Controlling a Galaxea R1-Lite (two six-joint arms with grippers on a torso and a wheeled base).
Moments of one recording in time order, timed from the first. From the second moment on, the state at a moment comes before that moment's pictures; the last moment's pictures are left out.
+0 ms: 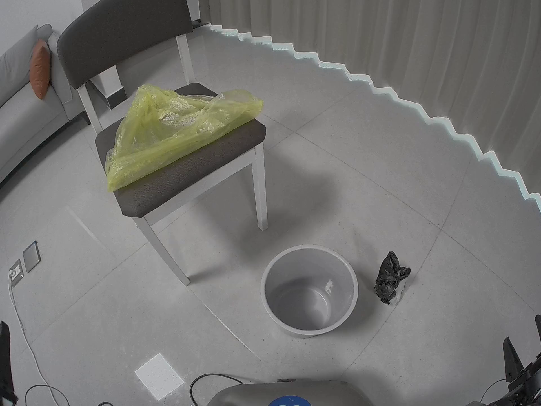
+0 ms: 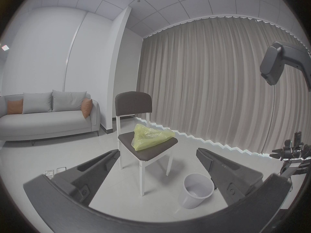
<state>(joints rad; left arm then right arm) -0.02 0.10 -0.37 0.07 -0.13 -0.08 0.00 0.02 -0.02 0.00 0.02 0.01</state>
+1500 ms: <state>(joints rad) -0.03 1.17 -0.70 -0.12 0.14 0.19 0.03 0.78 -0.63 -0.13 0.11 0.05</state>
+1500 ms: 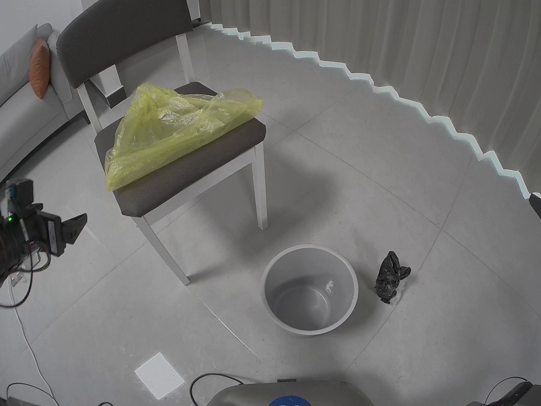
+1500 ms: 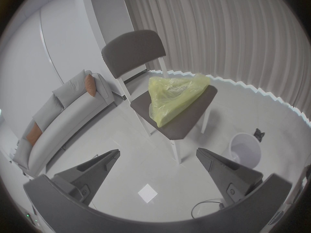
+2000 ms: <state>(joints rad) -0.05 1.64 -0.93 -0.38 0.27 0.34 0.07 0.87 -0.65 -0.13 0.11 0.08</state>
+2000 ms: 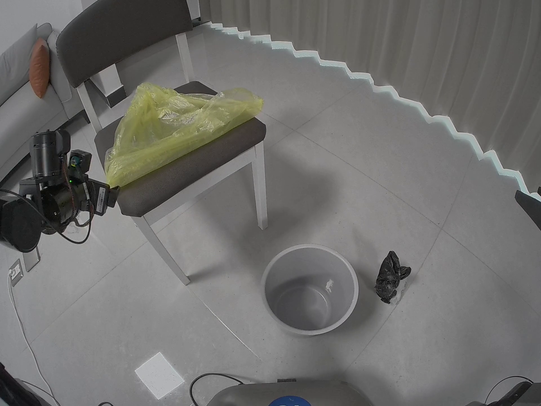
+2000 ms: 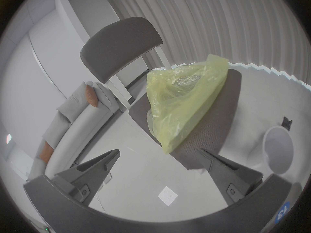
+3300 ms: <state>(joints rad) -0.01 1.88 -1.17 -0.41 0.29 0.38 0.07 0.90 -0.65 -0.15 0.12 0.08</state>
